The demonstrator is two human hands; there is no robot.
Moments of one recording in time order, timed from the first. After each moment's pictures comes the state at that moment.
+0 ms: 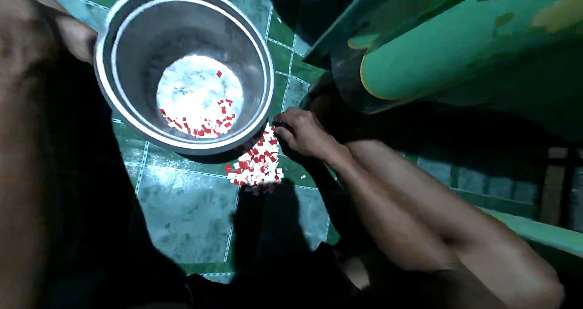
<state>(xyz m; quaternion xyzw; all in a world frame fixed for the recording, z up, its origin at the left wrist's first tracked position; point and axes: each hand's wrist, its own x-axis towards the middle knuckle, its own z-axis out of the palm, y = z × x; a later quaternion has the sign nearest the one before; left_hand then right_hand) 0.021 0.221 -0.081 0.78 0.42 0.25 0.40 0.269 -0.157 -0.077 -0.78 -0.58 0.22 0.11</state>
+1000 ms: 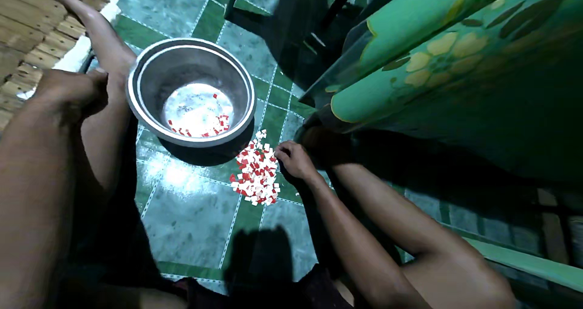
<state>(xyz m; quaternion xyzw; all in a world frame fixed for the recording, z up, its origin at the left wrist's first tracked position) -0.065 0.229 -0.082 0.62 0.65 0.12 0.43 0.252 -0.175 -0.099 -0.84 -0.41 0.30 0.20</state>
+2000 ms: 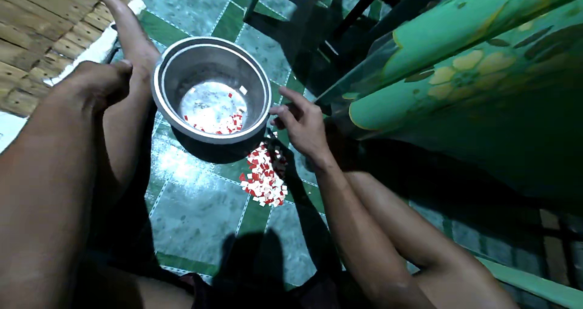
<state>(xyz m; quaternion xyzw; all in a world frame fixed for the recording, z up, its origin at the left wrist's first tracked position) -0.063 0.235 -0.084 0.57 0.62 0.14 0.52 0.214 -0.083 -0.002 -0.74 -0.45 0.23 0.44</state>
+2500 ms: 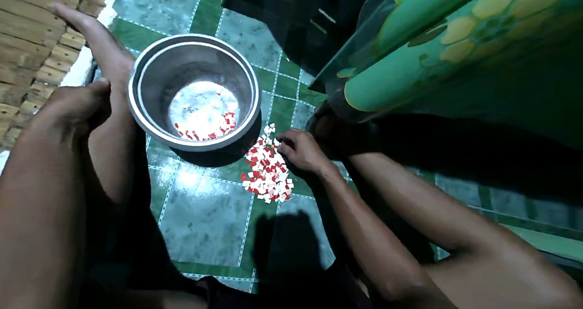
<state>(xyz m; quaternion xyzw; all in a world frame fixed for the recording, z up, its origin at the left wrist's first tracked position) -0.066 0.242 -0.090 0.60 0.63 0.13 0.49 0.246 -0.156 -0.089 -0.82 -0.49 0.26 0.18</state>
